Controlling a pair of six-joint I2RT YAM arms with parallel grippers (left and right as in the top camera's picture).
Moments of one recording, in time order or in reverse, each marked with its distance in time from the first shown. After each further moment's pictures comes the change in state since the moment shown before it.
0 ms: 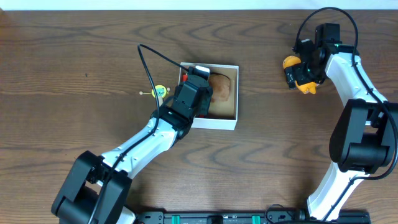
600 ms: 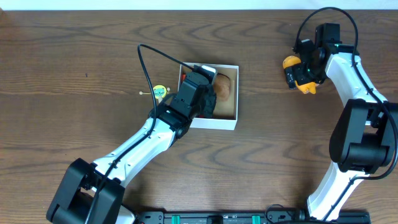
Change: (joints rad) left arm -0.003 -0.040 0.036 -0.100 0.198 0.000; right arm 0.000 0.000 0.000 0.000 0.000 0.000
